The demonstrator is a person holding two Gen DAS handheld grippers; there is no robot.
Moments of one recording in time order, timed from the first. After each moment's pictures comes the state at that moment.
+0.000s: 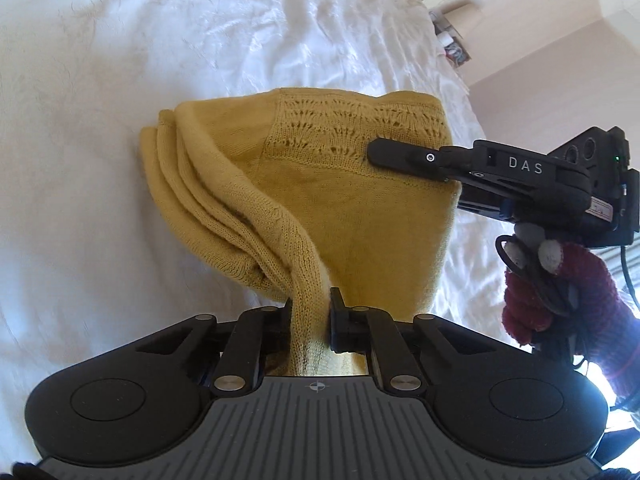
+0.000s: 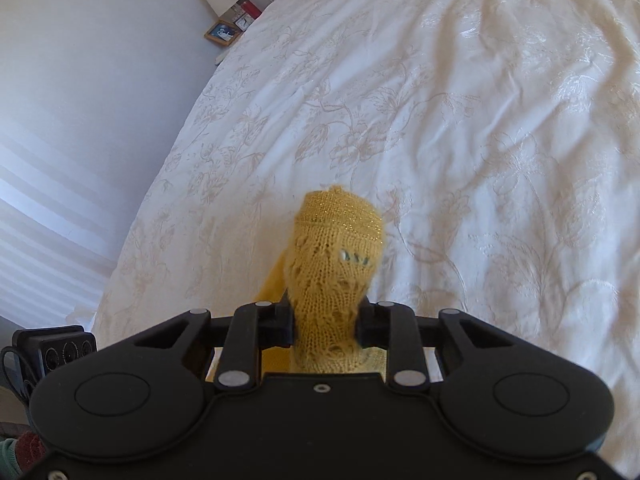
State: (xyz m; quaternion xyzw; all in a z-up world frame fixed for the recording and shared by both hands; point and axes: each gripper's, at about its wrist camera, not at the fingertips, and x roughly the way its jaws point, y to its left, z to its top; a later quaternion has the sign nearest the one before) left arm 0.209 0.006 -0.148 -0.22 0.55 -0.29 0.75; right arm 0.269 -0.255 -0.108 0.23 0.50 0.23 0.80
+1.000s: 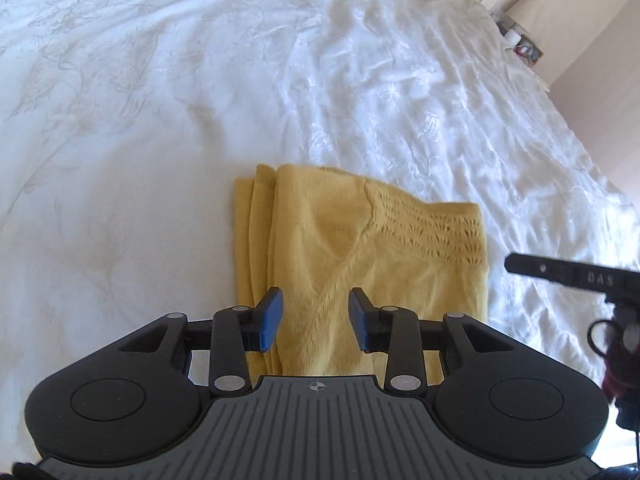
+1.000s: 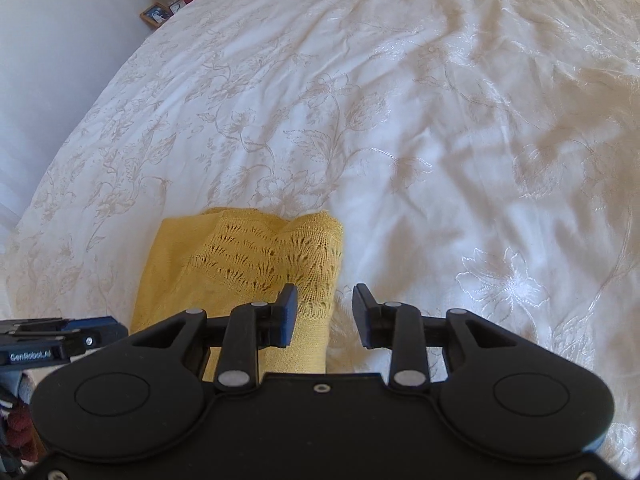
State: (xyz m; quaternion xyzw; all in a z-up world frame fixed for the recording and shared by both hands) left arm 0.153 -0.039 -0.151 -0.10 0.53 -0.14 0.83; right arm 0.142 -0.337 -0.124 0.13 0.51 0.11 0.84
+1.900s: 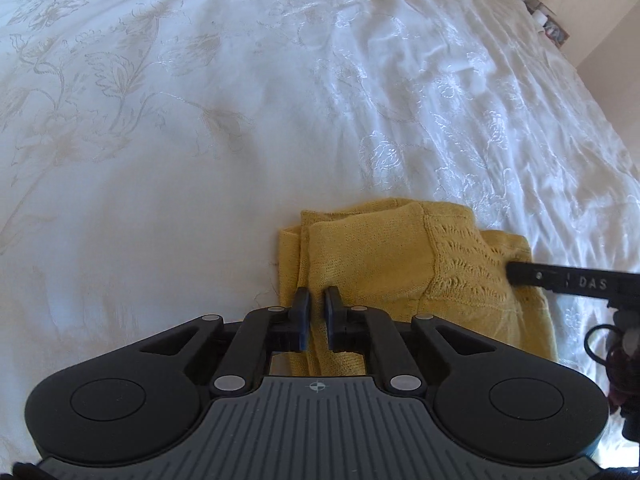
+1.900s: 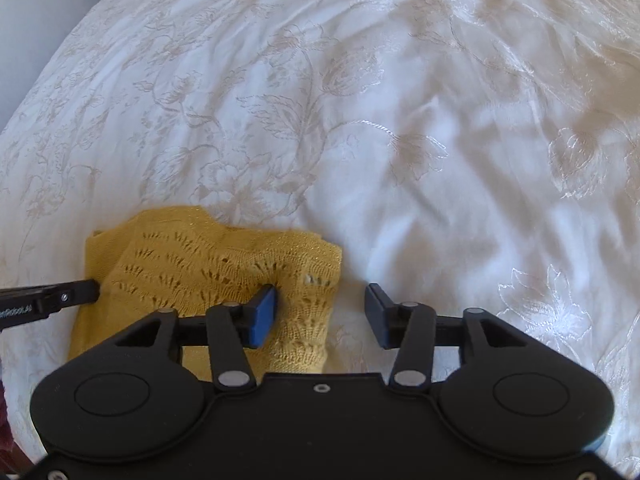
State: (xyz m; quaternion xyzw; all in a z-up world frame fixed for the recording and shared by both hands) left arm 0.213 -0.027 -0.194 -0.07 0.56 -0.13 0.81; right arm 0.217 -0.307 -0.189 0.11 0.56 0.04 0.82
